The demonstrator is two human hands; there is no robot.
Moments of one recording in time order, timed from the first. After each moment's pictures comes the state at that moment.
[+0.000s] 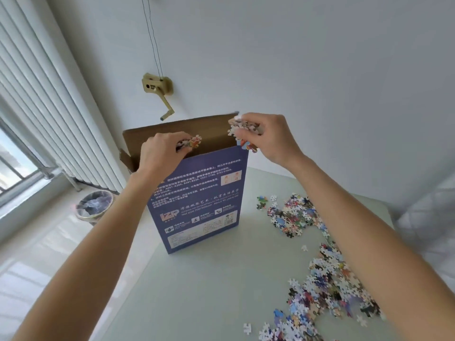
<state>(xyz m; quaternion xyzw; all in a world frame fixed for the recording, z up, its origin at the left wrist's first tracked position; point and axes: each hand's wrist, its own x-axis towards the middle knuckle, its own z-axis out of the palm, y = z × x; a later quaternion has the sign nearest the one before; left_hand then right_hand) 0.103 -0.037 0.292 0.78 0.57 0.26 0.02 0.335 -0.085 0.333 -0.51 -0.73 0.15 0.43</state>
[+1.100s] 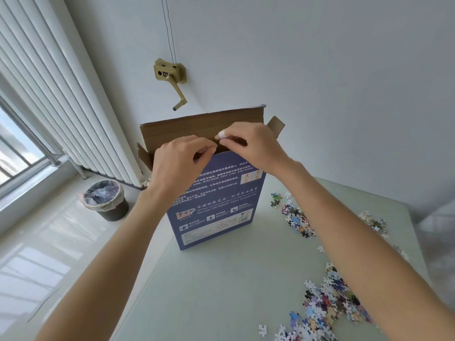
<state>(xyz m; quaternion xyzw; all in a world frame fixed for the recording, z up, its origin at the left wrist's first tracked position) 0.088 -0.056 0.281 0.81 0.45 0.38 -0.03 0.279 -0.037 0.293 -0.43 -0.83 0.06 0.36</state>
